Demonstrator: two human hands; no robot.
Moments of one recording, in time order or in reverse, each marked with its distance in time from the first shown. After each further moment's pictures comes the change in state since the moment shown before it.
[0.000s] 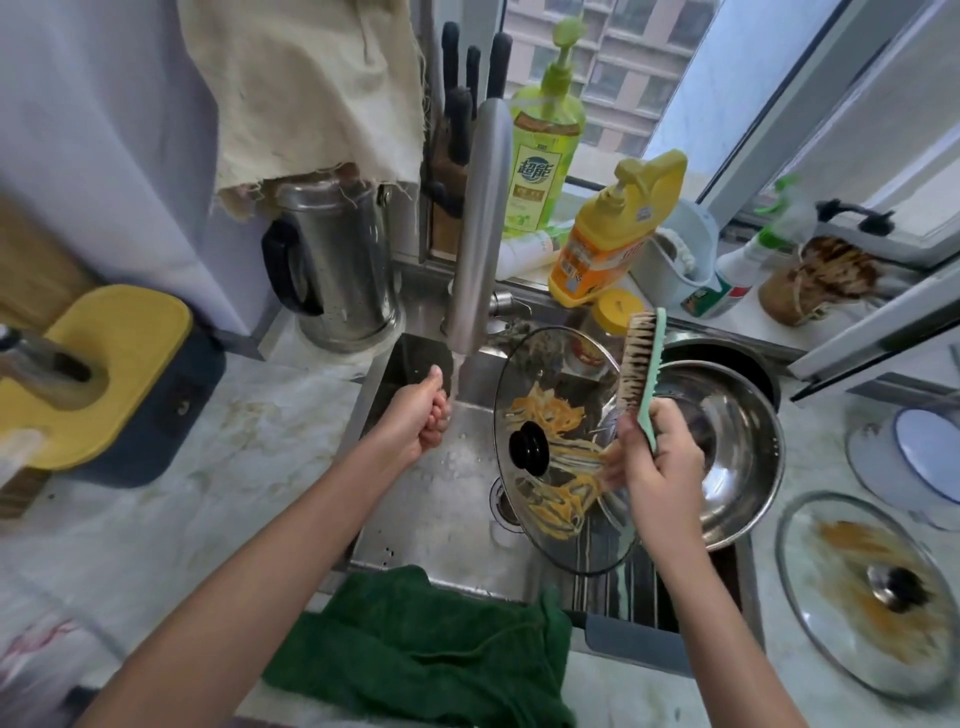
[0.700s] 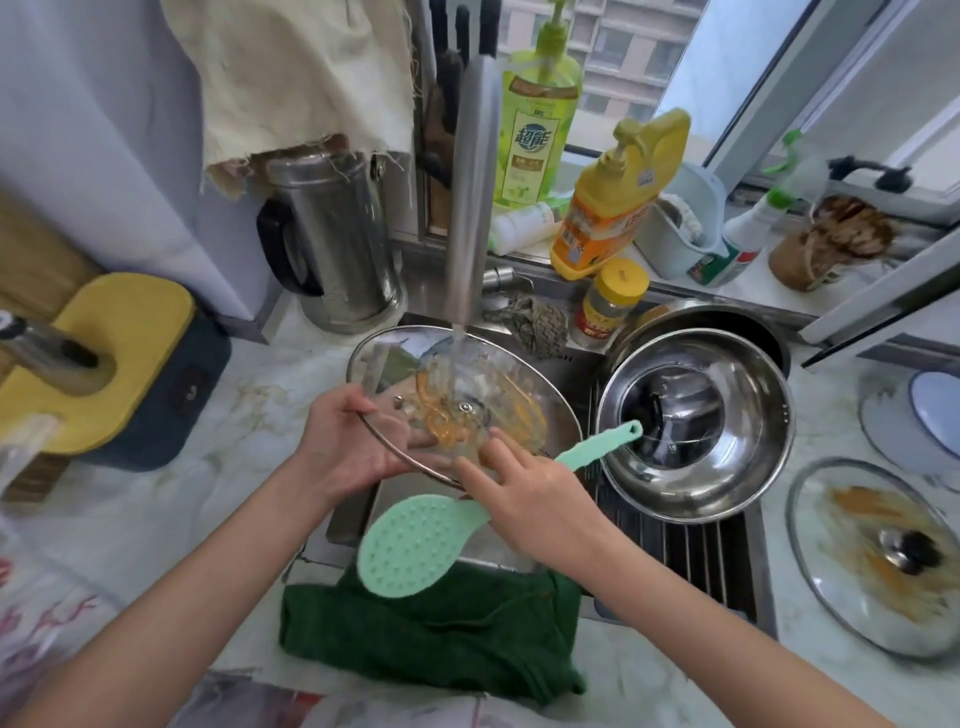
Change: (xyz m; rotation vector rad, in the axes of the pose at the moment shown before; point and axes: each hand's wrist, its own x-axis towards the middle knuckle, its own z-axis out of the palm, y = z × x) left_hand -0.057 -0.010 -0.066 -0.456 -0.856 -0.097; right_hand -0.039 0.014 0.064 -0.792 -0.396 -1.030
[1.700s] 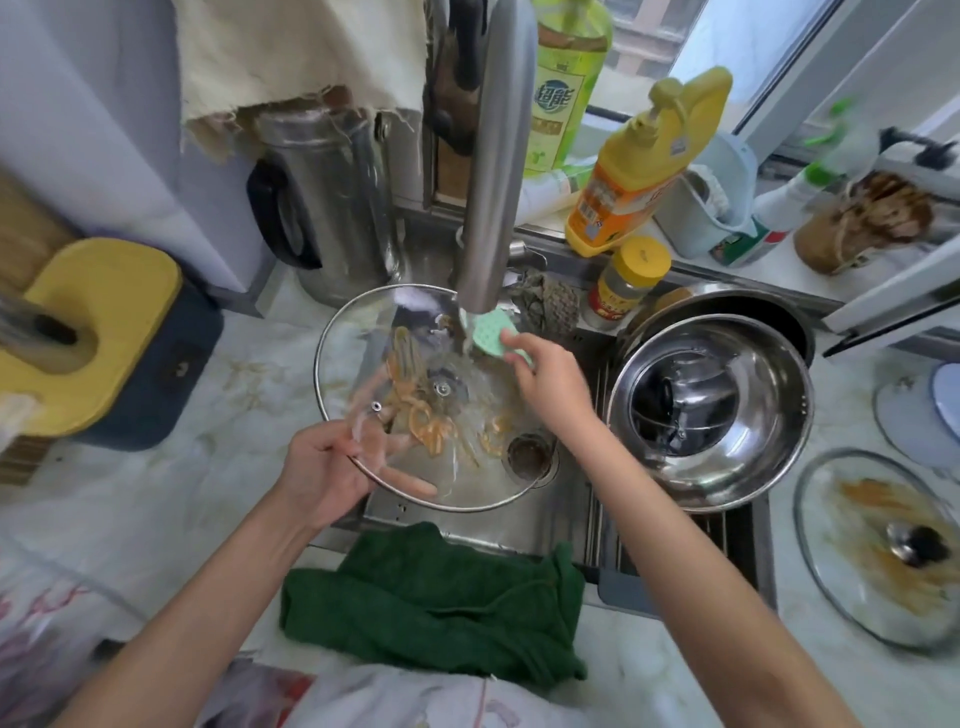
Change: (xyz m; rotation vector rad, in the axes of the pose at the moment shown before) left_hand -0.026 -0.019 -0.017 0.111 0.200 0.265; right_hand 0.049 0.085 0.070 0.500 -0.170 0.917
